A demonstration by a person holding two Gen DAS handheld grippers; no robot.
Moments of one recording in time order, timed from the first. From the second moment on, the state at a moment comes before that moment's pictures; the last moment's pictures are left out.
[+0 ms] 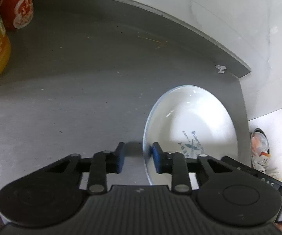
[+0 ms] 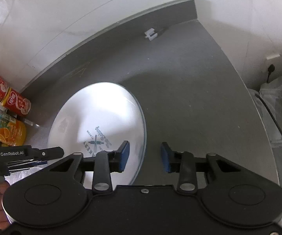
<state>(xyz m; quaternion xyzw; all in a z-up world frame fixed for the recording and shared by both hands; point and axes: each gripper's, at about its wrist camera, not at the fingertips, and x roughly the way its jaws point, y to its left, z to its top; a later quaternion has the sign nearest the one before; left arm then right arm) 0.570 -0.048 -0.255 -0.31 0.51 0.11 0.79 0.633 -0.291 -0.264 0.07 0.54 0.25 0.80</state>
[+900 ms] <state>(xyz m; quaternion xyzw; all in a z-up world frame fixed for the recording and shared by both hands) 0.526 -0.070 -0.168 -0.30 0.46 0.02 0.84 0.561 -0.313 -0.171 0.04 0.46 0.26 0.85</state>
